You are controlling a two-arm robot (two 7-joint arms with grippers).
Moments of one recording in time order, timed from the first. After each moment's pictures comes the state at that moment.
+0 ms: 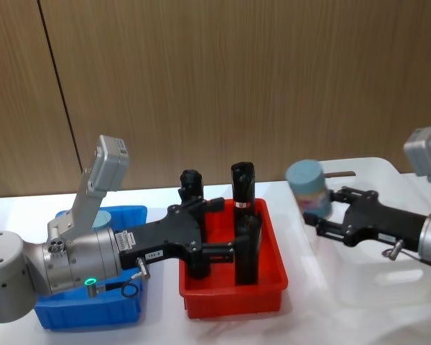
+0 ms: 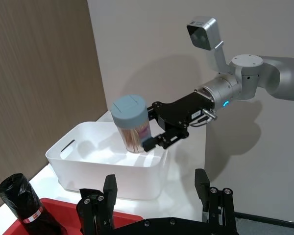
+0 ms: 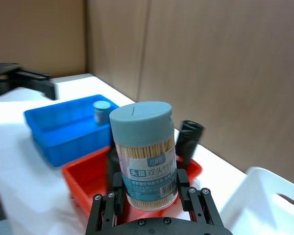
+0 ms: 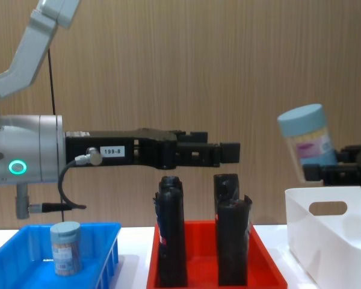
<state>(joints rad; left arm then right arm) -0.47 0.39 0.35 -1.39 -0.45 0.17 -0.98 0.36 0.51 -0.27 -1.45 0.34 0.15 0.72</state>
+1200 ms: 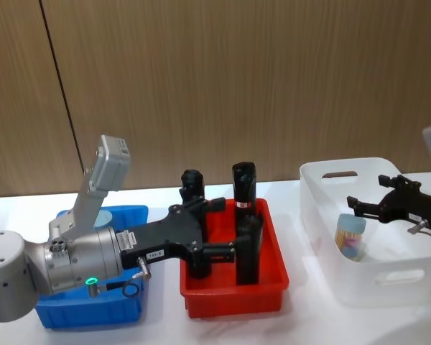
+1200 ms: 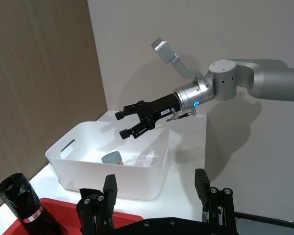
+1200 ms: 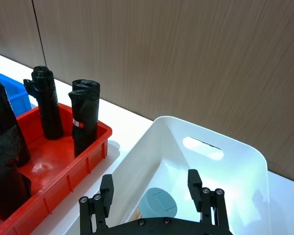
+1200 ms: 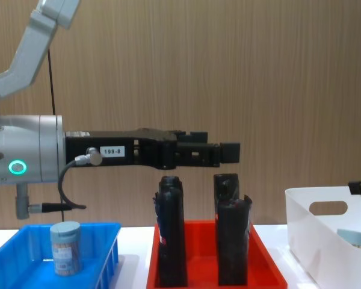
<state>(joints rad) -0.47 0.39 0.35 -1.39 -0.45 0.17 -0.98 0.49 0.48 -0.26 -1.18 0.27 0.20 0.53</state>
